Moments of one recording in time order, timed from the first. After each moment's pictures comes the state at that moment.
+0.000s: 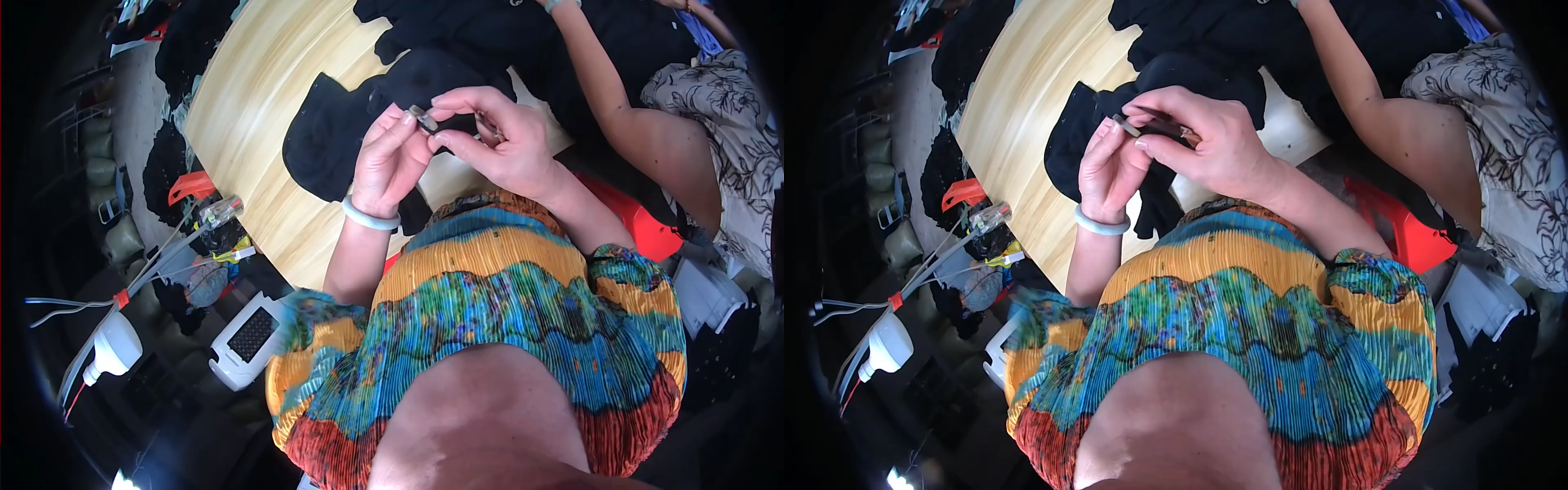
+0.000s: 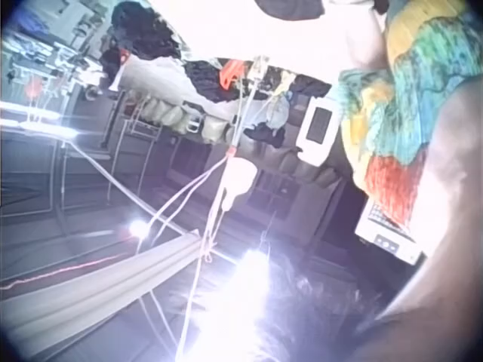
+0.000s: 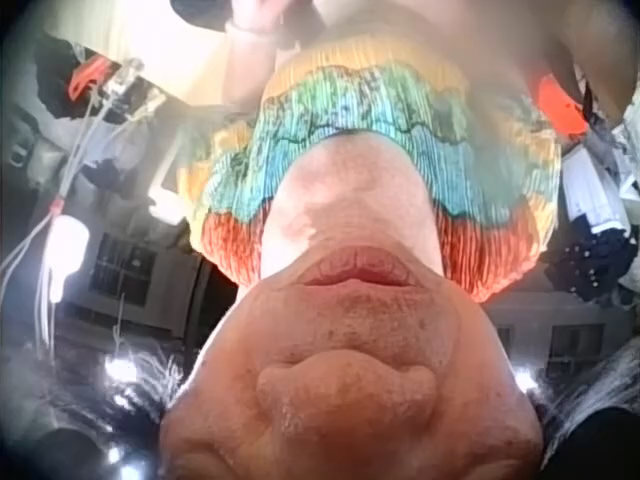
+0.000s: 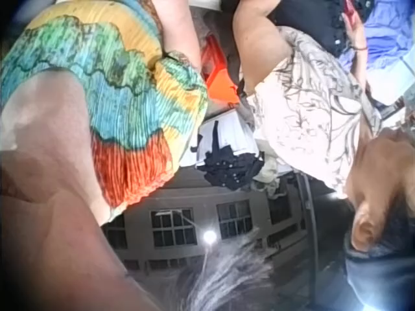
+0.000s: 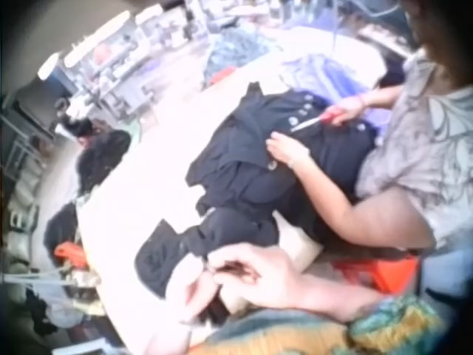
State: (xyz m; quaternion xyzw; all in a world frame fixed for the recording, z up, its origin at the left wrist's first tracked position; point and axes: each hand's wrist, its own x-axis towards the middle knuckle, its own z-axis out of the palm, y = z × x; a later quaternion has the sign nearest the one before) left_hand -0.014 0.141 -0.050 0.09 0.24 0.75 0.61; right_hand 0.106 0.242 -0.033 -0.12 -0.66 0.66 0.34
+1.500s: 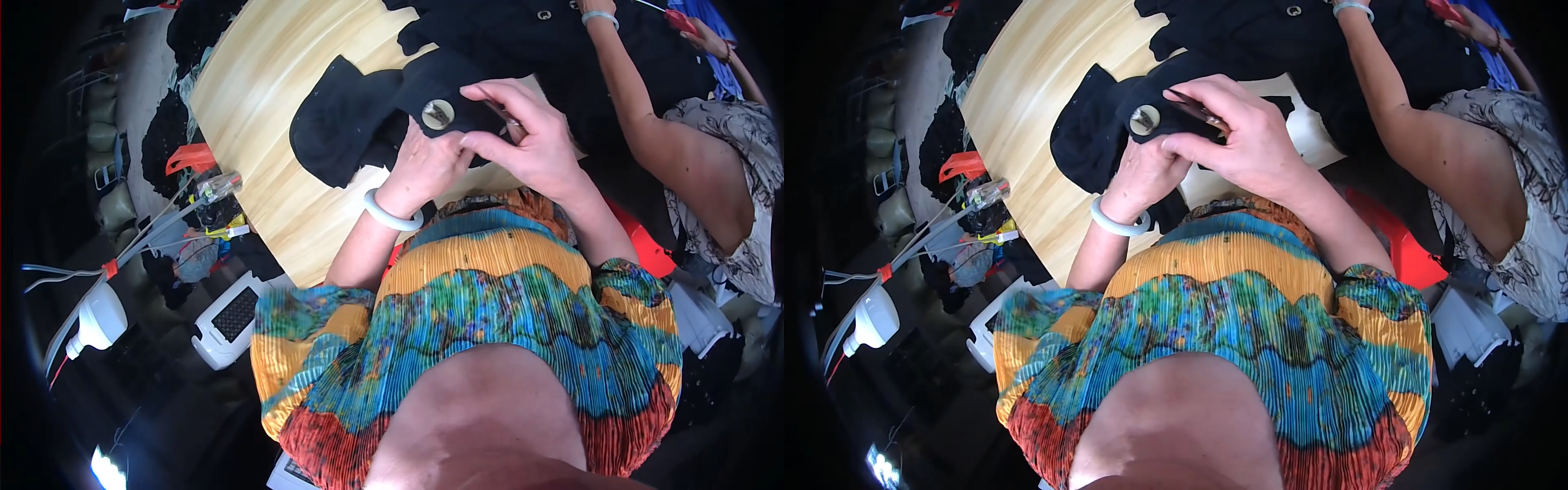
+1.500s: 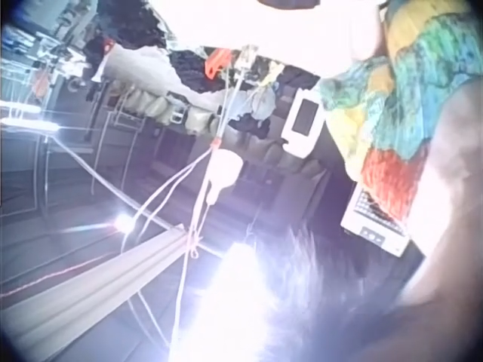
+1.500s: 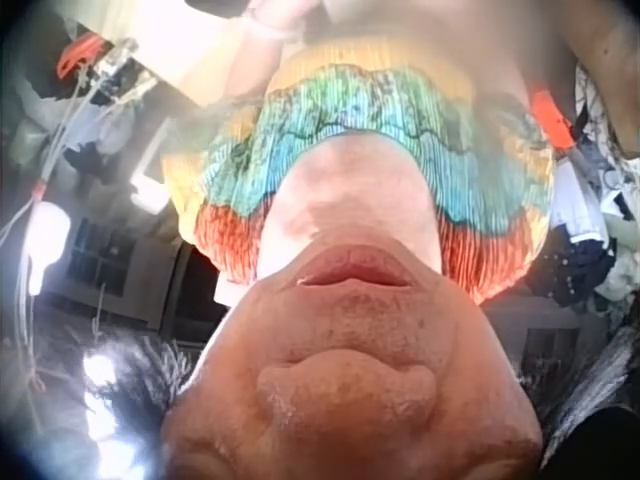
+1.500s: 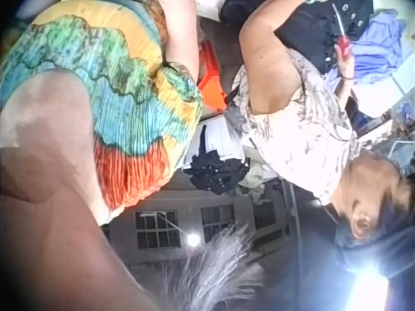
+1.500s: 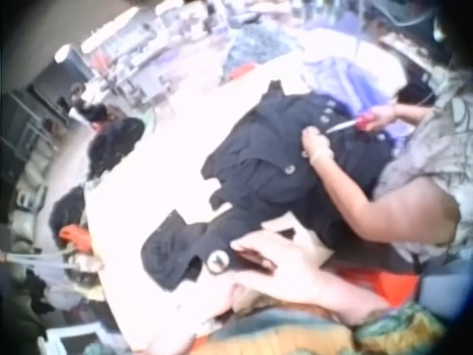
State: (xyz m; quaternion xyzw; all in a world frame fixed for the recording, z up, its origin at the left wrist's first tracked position) left_hand -0.002 0.139 -0.055 0.59 0.72 0.32 0.17; right_hand 0.103 0.255 -0.033 -0.10 -0.79 0.54 0.28
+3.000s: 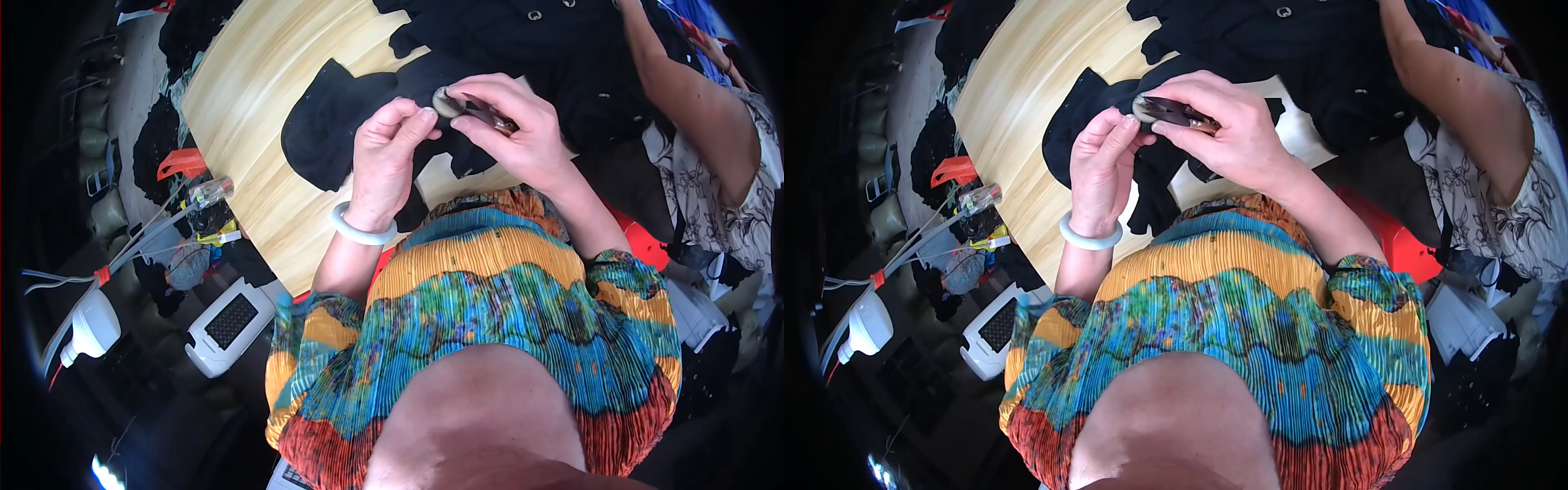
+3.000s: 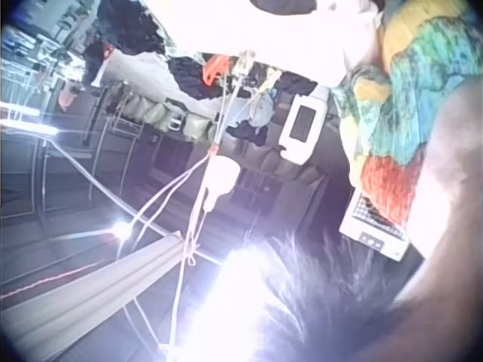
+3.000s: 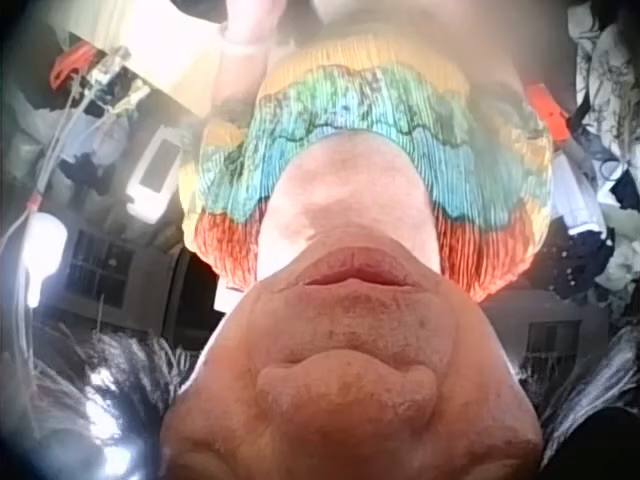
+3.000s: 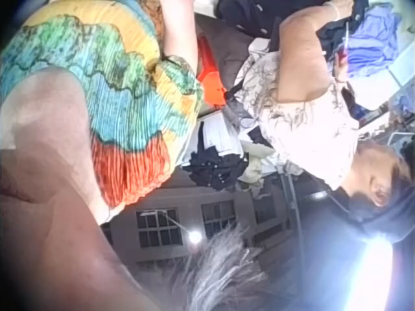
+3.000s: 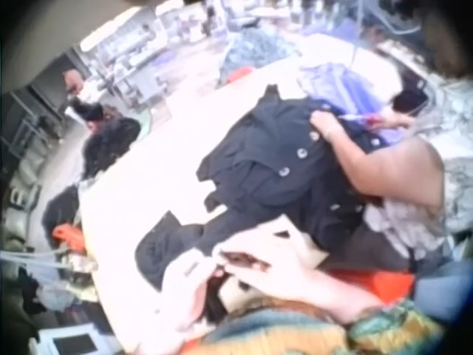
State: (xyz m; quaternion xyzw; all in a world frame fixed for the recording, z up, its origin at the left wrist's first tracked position) left_hand -0.005 0.128 -0.025 0.11 0.49 0.75 0.44; right_hand 0.094 0.256 -0.034 -0.05 -0.78 0.52 0.33
